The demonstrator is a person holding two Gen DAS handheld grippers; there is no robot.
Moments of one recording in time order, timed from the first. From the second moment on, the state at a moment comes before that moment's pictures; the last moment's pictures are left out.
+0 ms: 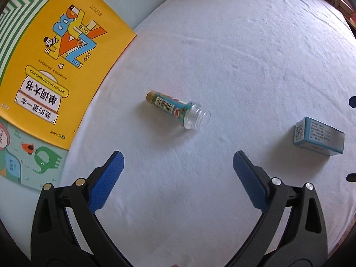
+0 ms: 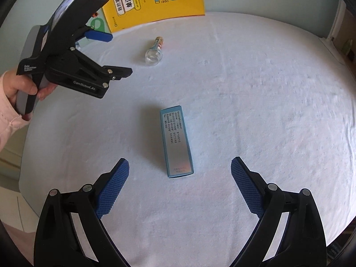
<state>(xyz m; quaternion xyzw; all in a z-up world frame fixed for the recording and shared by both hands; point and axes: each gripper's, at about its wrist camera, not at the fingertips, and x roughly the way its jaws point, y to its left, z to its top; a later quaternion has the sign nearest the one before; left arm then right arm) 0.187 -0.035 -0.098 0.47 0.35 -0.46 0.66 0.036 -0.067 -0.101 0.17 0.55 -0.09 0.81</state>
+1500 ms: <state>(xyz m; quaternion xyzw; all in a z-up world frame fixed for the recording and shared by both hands) 0.193 -0.003 -0.090 0.40 0.40 -0.50 0.66 0.042 -0.089 -0.106 0.18 0.54 -0.09 0.82</state>
